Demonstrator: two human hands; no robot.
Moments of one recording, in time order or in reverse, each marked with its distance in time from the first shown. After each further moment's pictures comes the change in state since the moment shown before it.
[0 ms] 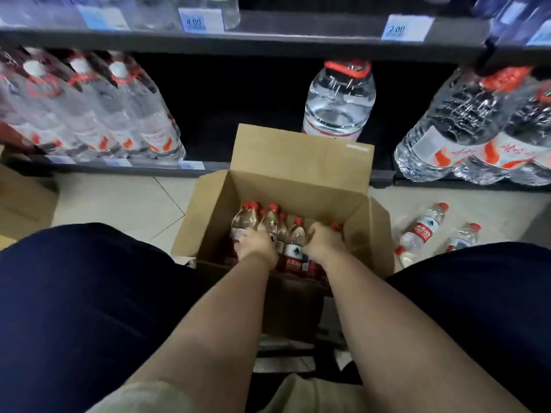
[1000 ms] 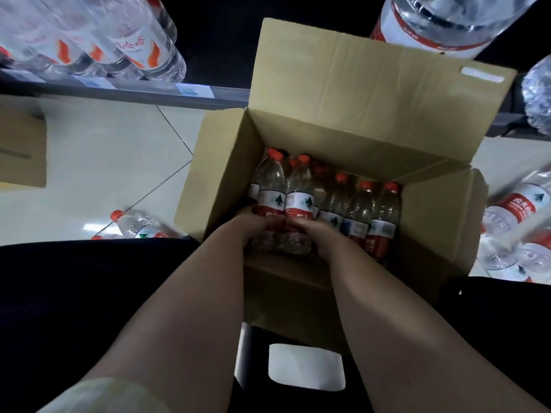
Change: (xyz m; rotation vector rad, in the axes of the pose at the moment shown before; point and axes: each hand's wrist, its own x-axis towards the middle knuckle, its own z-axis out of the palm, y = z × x) left_hand 0.121 -0.088 0.059 -0.825 -0.452 -0.405; right_hand 0.095 -0.025 0.132 0.977 -0.631 0.468
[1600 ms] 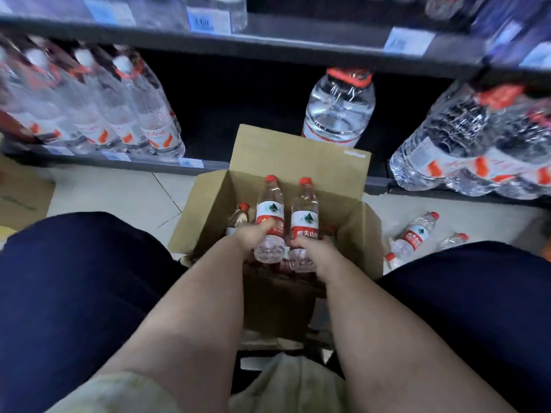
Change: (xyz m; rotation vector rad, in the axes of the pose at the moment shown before) left_hand -0.143 0.040 0.030 -0.215 -0.080 0.323; right_hand -0.162 0.005 -0.041 0.076 0.358 -0.376
